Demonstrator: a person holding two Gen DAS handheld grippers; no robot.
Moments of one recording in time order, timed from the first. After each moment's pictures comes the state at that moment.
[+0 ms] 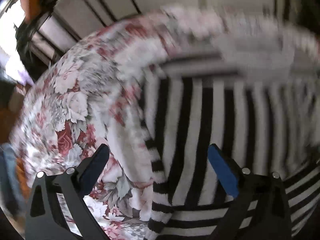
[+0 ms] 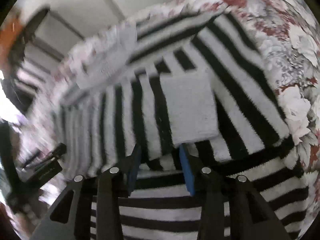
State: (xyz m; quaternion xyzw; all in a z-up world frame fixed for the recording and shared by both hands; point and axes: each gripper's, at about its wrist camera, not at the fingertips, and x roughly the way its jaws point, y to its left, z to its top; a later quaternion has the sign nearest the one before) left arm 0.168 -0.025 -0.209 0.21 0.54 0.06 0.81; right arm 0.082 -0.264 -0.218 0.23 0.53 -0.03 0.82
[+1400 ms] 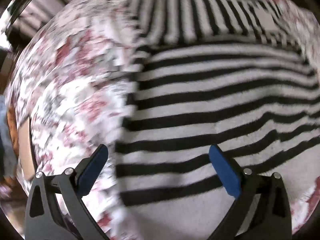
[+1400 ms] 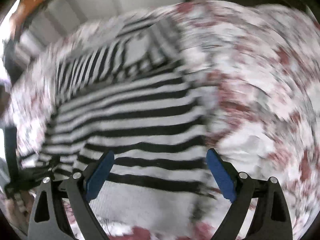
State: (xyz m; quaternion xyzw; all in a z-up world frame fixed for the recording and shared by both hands) left arm -0.024 0.005 -0.175 0.11 0.62 0.00 0.78; right arm -0.128 -0.312 -0.141 0.17 0.54 -0.08 0.82
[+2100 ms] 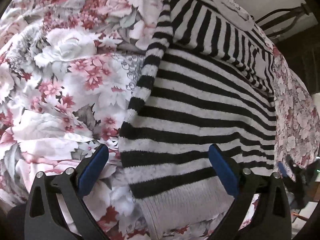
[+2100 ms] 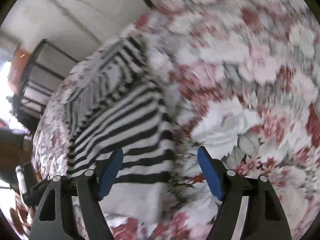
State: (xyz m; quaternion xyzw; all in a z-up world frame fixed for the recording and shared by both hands) left arm -0.013 0.073 -0.191 -0.14 0.67 -0.08 0.72; right arm -0.146 -0.366 -0.167 0.33 0.50 -0.08 0.80
